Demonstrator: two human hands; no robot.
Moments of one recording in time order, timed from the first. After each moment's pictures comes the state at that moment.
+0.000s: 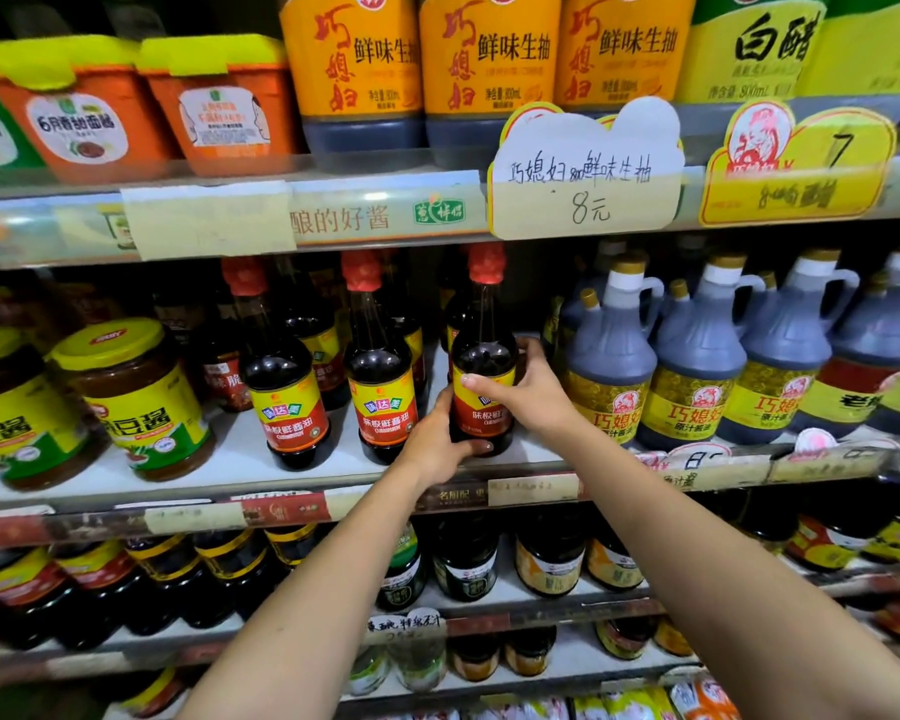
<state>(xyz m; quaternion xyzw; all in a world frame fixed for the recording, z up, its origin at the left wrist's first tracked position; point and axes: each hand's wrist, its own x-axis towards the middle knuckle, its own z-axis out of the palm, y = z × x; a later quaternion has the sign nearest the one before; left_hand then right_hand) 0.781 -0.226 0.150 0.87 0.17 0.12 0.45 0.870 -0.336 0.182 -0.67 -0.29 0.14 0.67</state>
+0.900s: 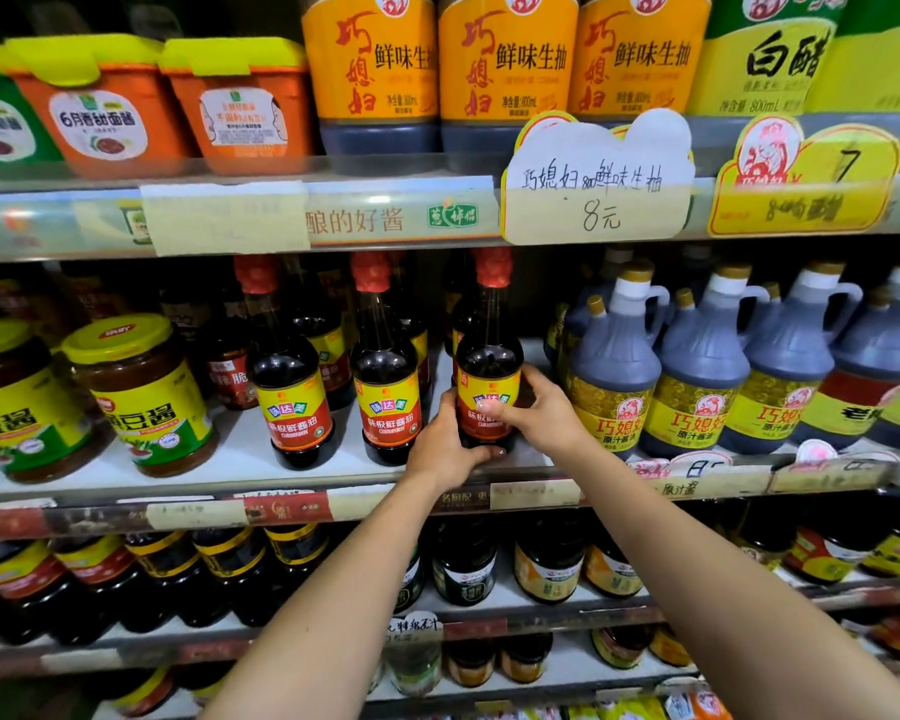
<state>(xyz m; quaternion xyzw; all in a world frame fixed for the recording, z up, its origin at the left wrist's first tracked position) 0.781 -0.233 0.145 0.87 0.18 0.16 0.44 0.875 -0.346 0.162 -0.70 -0.33 0.13 0.62</state>
